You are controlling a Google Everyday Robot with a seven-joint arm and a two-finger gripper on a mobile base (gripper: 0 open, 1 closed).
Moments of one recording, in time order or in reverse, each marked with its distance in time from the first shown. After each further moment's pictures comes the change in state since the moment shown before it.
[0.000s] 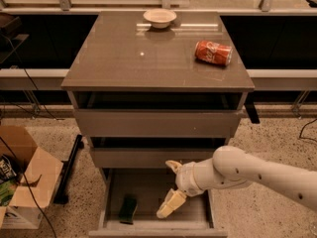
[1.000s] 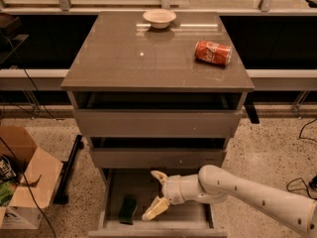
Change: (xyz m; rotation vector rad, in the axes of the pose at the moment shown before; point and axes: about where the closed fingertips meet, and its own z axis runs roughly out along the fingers) arm 0.040 -0.017 0.116 -0.079 -0.262 0.058
